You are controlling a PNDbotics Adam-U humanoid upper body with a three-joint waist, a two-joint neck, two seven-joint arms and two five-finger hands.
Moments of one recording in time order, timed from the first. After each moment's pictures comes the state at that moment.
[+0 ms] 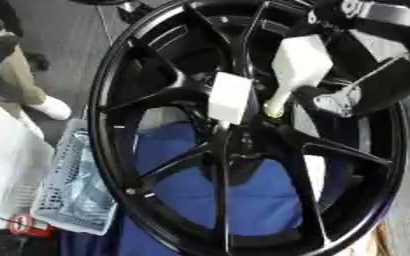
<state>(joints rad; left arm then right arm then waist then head) -0.31 0.38 0.02 -1.98 0.31 0.05 0.30 -0.93 -0.99 0.49 -1.99 -0.06 0.39 0.36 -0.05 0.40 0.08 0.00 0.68</state>
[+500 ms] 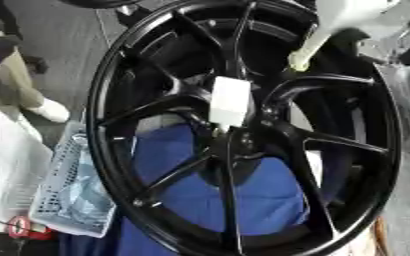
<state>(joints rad) -0.31 0.38 0.02 -1.98 0.31 0.04 0.30 -0.81 -1.05 0.29 -1.99 -0.10 0.43 0.21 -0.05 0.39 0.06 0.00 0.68</state>
